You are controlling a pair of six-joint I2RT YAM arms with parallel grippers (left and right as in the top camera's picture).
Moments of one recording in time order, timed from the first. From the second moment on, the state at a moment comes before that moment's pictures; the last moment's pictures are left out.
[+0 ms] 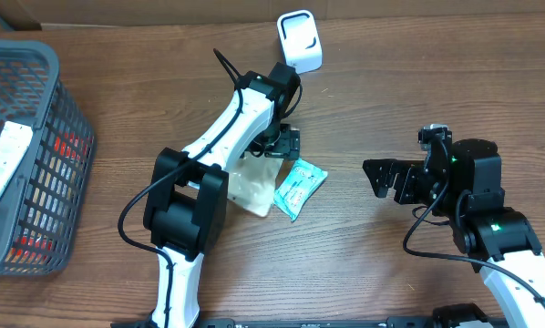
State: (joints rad) left arm -0.44 2.18 1.75 -1.16 -0.03 -0.41; right arm 0.14 1.00 0.74 -0.48 -0.41 0.33
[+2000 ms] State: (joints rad) left arm 0.79 1.89 1.91 -1.27 -0.06 -0.10; right arm 0.14 1.00 0.74 -0.48 -0.41 0.33
